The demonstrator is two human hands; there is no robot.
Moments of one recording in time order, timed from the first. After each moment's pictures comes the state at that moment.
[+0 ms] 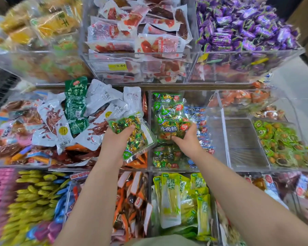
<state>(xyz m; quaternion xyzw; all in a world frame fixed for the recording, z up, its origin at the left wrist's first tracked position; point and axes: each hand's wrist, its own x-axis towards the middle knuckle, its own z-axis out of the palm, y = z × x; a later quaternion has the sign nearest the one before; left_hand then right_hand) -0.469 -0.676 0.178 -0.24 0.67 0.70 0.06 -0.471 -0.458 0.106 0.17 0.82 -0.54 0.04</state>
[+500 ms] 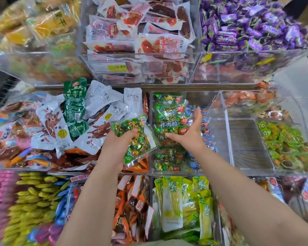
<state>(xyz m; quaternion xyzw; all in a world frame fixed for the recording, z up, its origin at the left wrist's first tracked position) -0.473 -0.679 0.175 -0.22 0.67 0.70 0.11 -0.490 -0.455 0.105 0.13 0.80 -0.59 -0.01</state>
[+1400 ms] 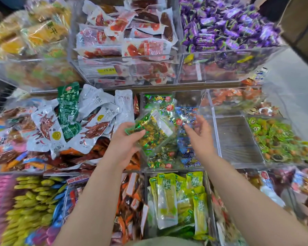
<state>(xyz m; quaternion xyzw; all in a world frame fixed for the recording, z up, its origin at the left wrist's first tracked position) -0.461 -0.642 0.186 -0.12 0.61 0.77 0.17 -0.454 -0.415 0.113 0.21 0.74 -0.63 -0.10</state>
